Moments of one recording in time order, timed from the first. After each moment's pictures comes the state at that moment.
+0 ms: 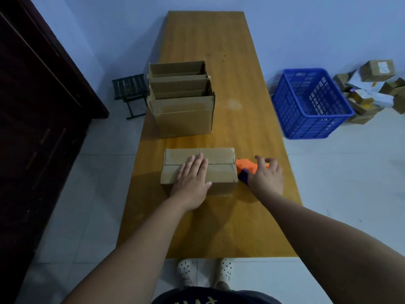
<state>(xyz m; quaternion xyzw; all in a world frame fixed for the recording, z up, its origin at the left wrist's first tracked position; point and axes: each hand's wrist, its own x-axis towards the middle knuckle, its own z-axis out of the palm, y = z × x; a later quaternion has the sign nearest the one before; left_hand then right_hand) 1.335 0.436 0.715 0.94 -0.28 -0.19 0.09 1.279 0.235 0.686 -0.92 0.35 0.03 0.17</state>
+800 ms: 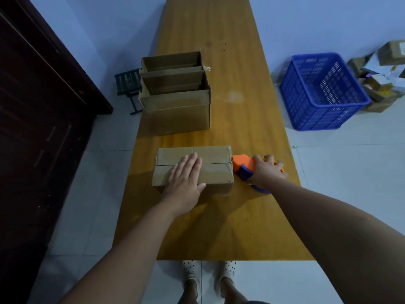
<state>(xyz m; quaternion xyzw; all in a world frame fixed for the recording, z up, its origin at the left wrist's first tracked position) 1.333 0.435 0.712 0.94 -0.27 -0.19 0.09 1.310 0.195 0.670 -0.89 0.32 0.26 0.17</state>
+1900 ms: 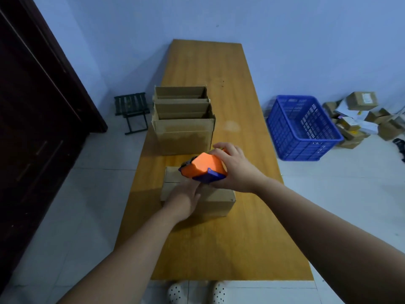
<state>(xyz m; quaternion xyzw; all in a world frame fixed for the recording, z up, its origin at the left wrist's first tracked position) 1.350 0.449 0.734 0.92 -0.25 -0.20 0.22 1.328 0.269 0.799 -0.97 -0.04 0.06 0.21</state>
